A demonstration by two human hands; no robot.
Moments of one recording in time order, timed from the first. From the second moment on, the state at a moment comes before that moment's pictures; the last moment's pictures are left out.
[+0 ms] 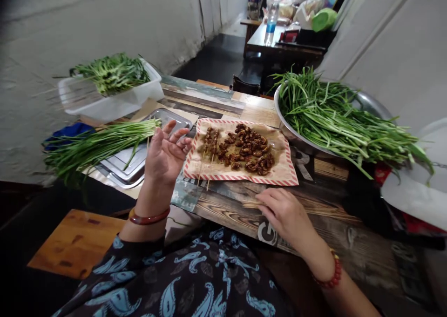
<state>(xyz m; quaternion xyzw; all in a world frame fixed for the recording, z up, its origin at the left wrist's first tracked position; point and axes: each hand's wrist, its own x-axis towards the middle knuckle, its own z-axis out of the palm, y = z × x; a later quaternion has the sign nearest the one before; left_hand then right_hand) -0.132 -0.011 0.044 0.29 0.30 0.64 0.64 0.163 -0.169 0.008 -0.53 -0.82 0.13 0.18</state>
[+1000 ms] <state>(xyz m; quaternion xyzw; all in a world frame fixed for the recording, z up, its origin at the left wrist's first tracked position) -0.042 -0.080 0.008 0.84 0.30 0.32 0.32 0.140 -0.144 -0.023 -0.55 -0.74 0.05 0.38</state>
